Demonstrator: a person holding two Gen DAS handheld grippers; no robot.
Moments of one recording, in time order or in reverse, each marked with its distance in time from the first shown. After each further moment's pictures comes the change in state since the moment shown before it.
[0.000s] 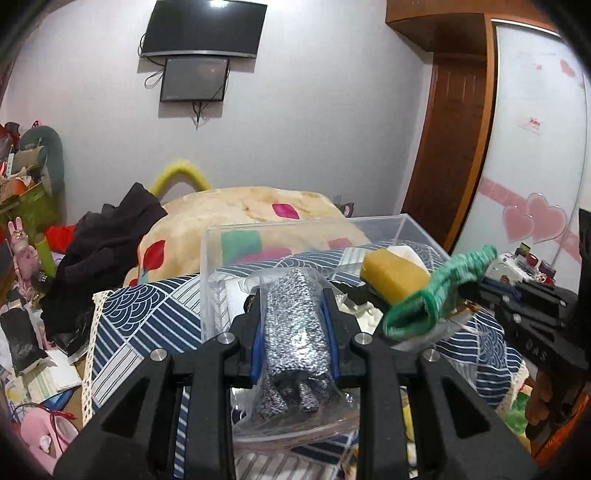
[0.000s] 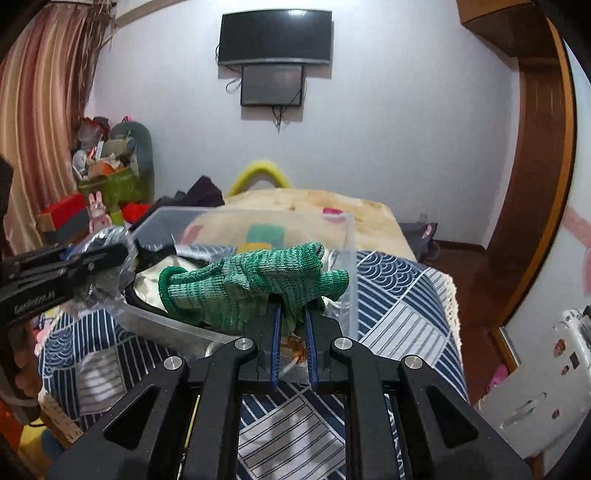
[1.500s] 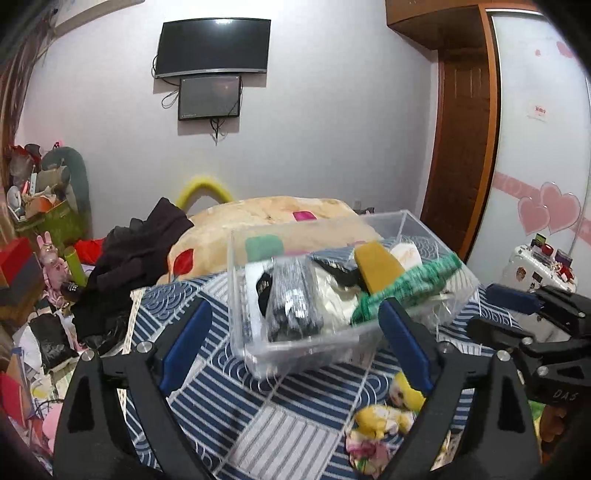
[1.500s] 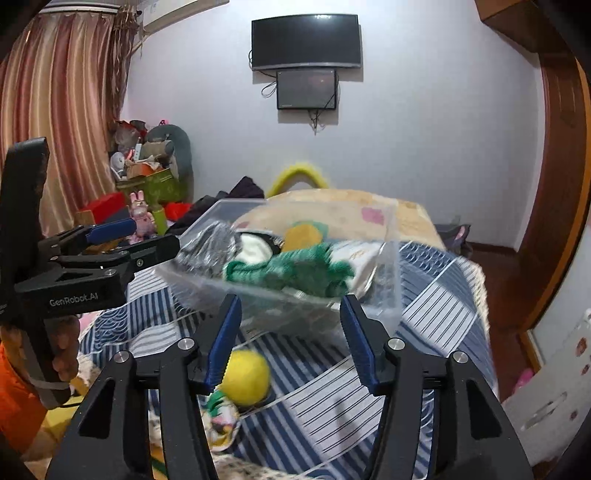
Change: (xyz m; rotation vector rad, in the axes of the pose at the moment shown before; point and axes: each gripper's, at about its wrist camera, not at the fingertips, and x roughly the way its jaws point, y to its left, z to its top) left arm -0.044 -0.018 -0.019 0.046 -0.040 0.110; right arm -0.037 0.014 -0.019 -0.002 -0.012 0.161
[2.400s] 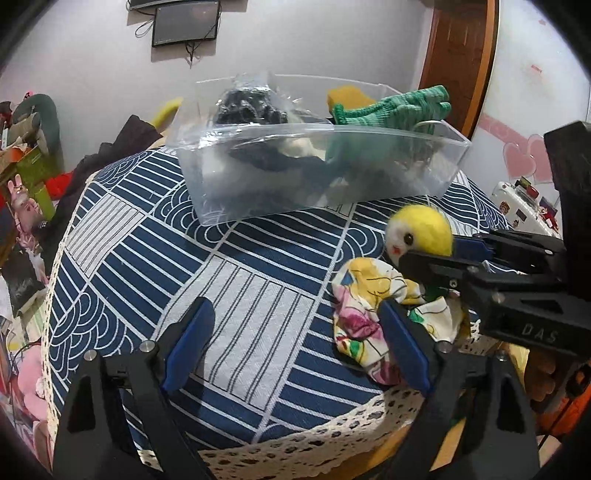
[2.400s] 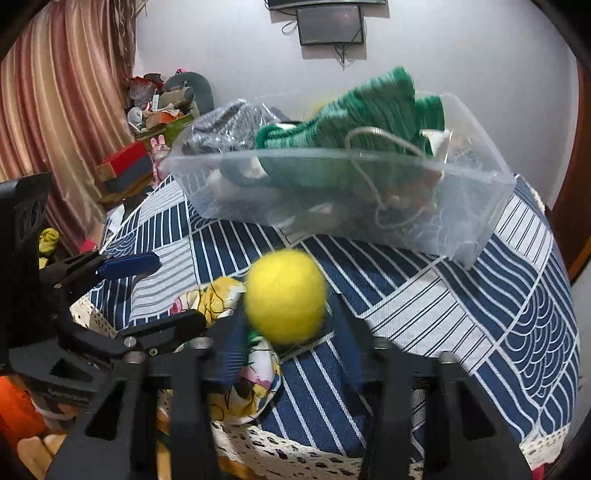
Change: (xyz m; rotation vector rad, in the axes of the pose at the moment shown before) left arm 0.027 -0.013 -0.096 -0.006 0.288 -0.105; right arm 0.055 0.014 -0.052 0.024 0.232 0.134
